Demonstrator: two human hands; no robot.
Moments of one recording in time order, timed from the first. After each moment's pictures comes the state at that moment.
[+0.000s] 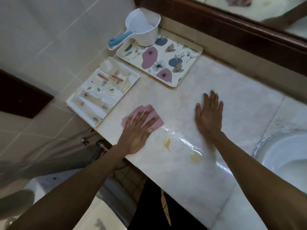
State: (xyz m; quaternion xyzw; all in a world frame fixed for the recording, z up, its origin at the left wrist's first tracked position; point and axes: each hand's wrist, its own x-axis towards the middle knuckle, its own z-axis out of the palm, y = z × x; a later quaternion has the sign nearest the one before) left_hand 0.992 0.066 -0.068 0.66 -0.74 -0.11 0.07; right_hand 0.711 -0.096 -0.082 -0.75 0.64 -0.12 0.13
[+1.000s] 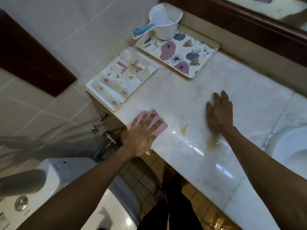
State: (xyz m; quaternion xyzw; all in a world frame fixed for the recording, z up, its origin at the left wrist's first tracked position) left_hand 1.002 0.148 -0.063 0.68 -0.72 -0.11 0.04; right_hand 0.719 -0.061 -0.065 -0.76 0.63 -0.08 0.15
